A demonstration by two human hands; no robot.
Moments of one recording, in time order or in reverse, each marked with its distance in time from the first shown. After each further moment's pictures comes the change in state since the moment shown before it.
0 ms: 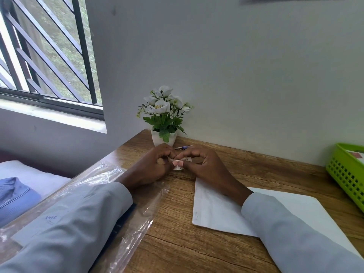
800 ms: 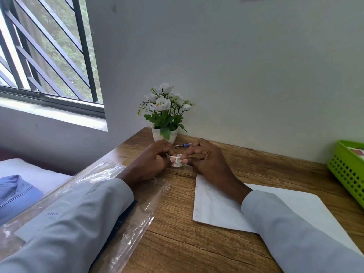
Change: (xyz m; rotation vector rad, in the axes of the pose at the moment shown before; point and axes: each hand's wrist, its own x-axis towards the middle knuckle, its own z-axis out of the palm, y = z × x) left_hand 0.003 -0.003 -0.004 0.017 0.005 -0.061; right_hand 0.000 -0.001 0.001 -0.056 0.065 -0.023
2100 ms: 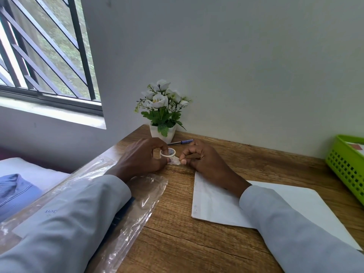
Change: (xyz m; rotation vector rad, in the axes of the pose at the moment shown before) left_hand -0.006 0.002 -0.015 0.363 0.044 -0.013; right_hand -0.003 -0.002 -0.004 -0.008 -0.170 0.120
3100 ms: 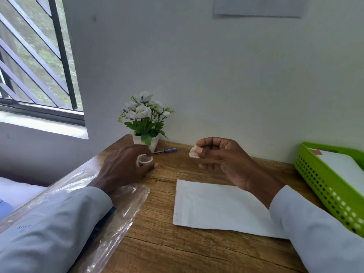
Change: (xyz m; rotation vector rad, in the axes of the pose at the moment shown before) left_hand -0.003 0.014 -0.004 0.183 0.148 0.091; right_hand -0.046 -0.043 -0.085 0.603 0.124 0.349
